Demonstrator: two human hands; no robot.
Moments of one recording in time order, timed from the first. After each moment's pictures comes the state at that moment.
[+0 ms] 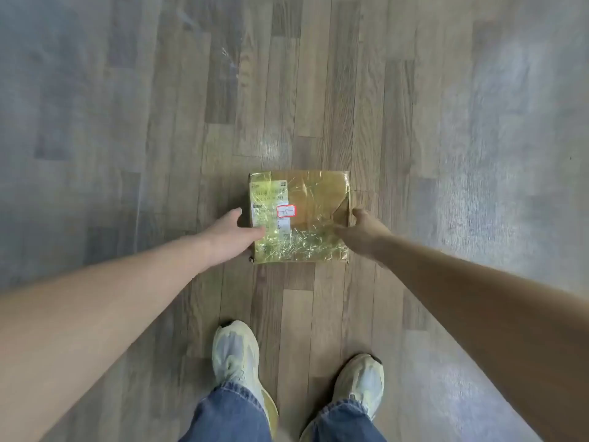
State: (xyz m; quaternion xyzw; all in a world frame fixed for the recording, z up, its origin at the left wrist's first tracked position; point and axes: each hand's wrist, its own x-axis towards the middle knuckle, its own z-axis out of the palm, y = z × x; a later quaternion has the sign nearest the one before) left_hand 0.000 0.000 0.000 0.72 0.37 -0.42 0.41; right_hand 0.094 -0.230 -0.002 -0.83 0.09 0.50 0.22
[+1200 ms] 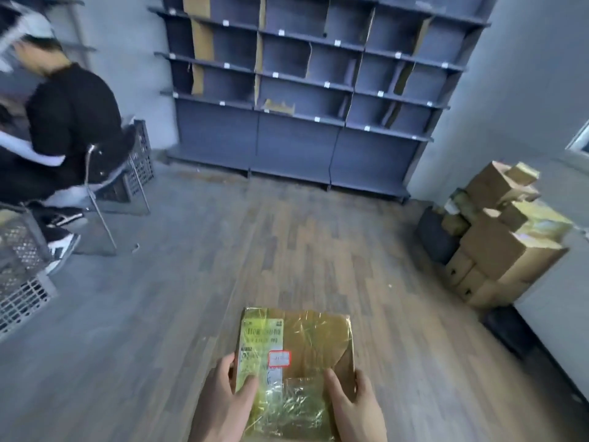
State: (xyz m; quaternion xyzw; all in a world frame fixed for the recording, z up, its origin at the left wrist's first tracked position) left_hand 0.124 0.081 0.613 0.77 0.36 0.02 0.52; right_hand 0.194 -0.097 0.614 -0.85 0.11 0.14 0.50
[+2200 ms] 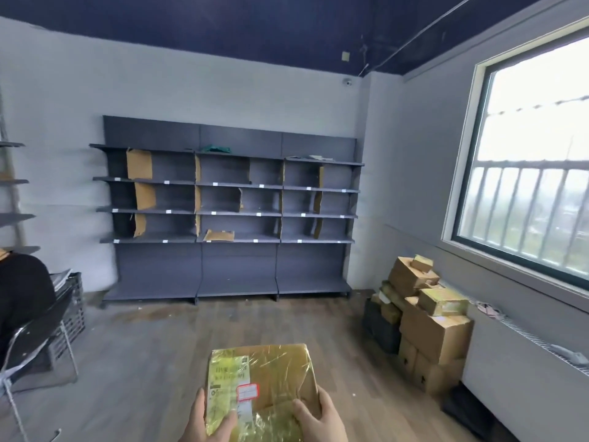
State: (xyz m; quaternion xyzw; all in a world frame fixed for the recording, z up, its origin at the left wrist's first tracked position) left_hand 0.184 0.079 0.904 0.77 0.22 0.12 0.59; right_hand 0.238 -0.098 0.893 -0.79 0.07 0.03 0.61
